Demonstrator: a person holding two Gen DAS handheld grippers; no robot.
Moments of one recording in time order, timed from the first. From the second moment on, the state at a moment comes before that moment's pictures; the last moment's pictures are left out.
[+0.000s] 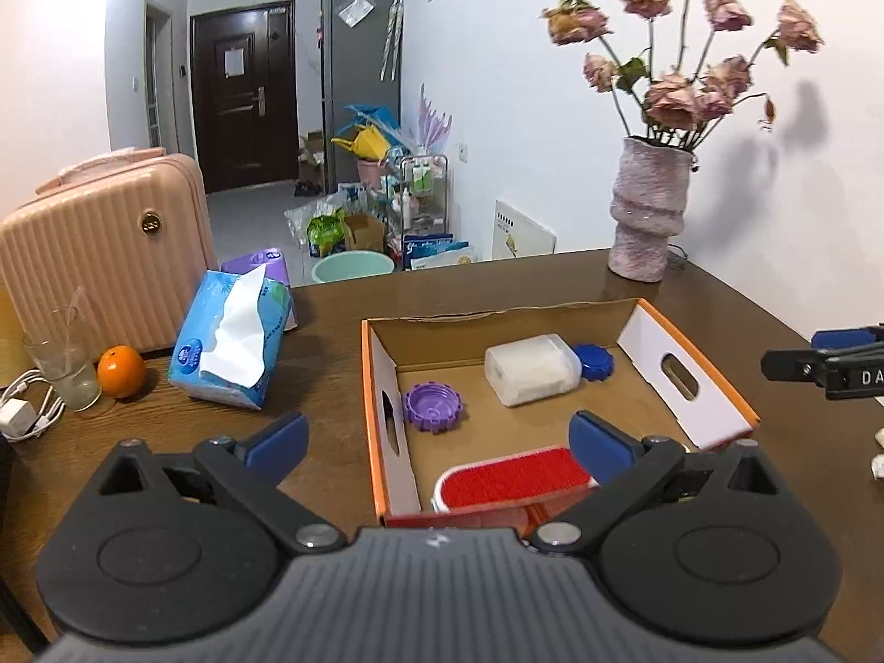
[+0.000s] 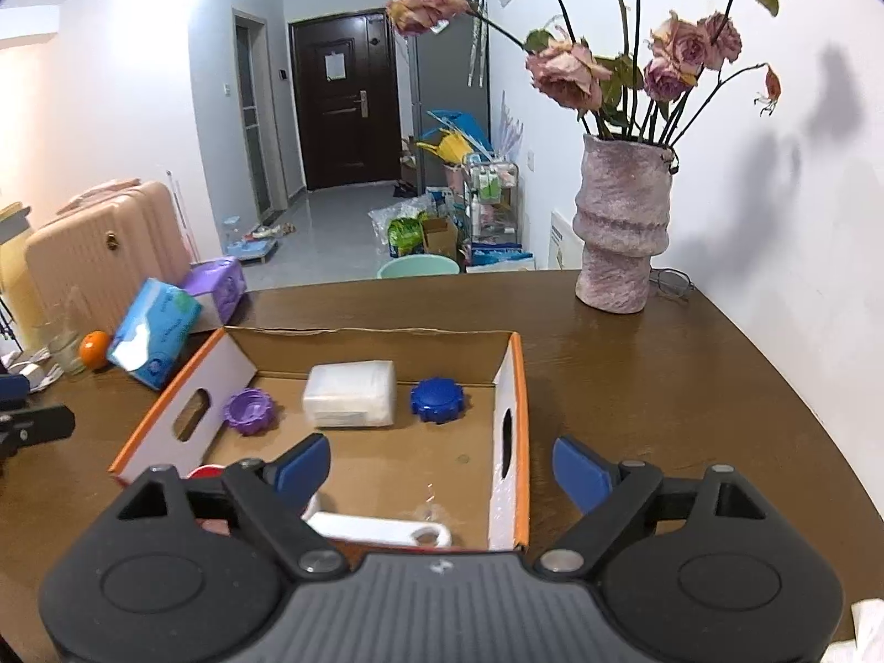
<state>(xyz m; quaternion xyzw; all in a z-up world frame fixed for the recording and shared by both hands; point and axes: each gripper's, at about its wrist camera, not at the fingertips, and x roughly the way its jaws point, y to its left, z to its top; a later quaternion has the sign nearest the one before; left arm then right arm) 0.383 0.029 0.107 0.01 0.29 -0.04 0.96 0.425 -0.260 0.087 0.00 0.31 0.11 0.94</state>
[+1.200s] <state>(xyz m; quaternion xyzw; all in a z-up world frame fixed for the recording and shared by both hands) 0.142 -0.010 0.031 0.01 0.22 -0.04 0.97 0.150 -0.261 0.012 0.04 0.18 0.08 0.98</state>
